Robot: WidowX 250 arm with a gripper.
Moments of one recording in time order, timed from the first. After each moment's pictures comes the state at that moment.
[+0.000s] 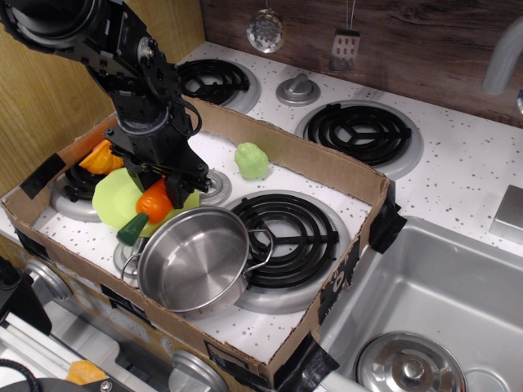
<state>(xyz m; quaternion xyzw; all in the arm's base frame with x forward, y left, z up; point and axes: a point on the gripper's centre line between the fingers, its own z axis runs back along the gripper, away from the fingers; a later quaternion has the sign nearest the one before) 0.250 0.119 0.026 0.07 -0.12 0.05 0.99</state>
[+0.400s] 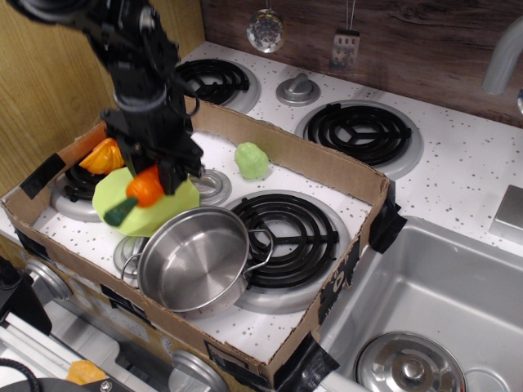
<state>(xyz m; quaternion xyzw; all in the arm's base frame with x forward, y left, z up) 0.255 0.122 0.049 0.09 -0.09 0.03 0.99</state>
